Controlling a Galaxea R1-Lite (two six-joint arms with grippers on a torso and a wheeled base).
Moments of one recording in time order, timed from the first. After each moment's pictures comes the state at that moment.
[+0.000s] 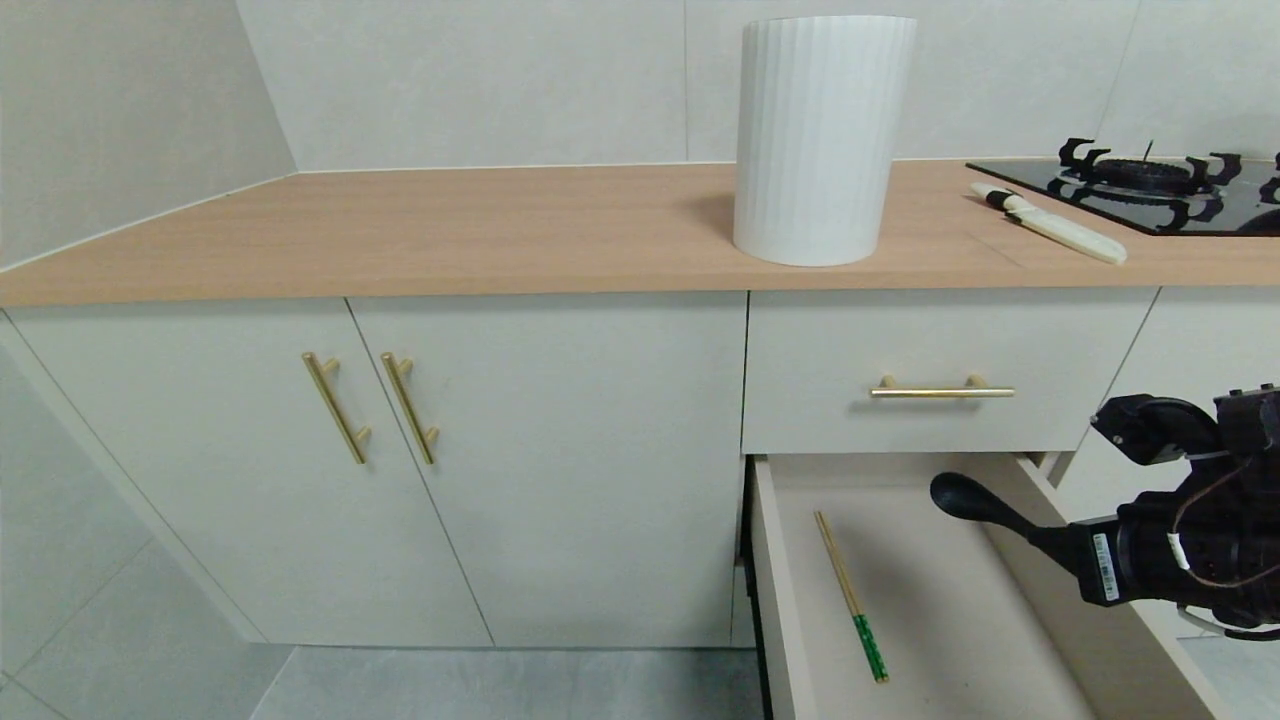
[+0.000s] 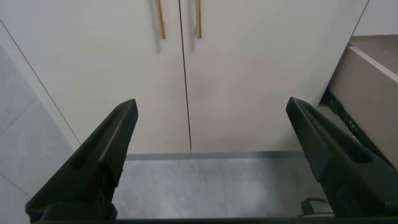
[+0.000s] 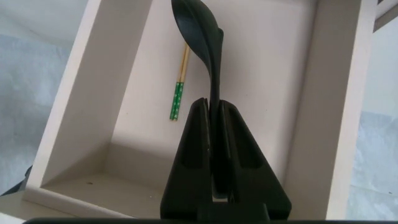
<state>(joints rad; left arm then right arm) -0.01 0.00 0.00 0.00 -0.02 0.01 0.23 1.44 -0.58 -0.21 0.03 0.04</state>
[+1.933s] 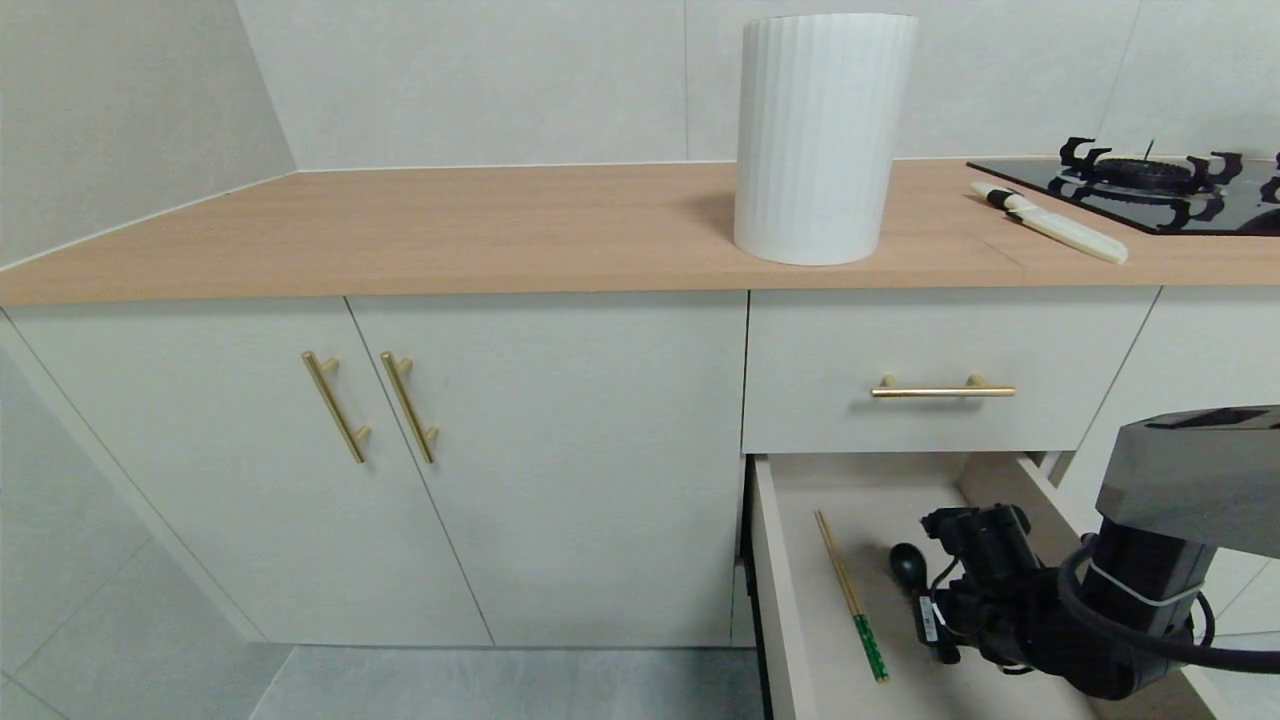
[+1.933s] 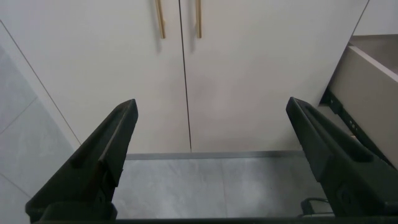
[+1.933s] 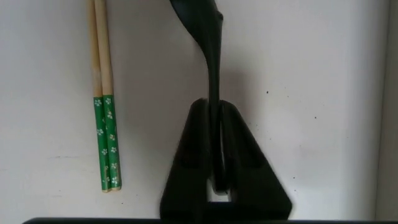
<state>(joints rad) -0.01 0.00 0.00 0.00 -0.02 0.01 0.30 2.27 -0.58 -0.82 -0.24 0.21</state>
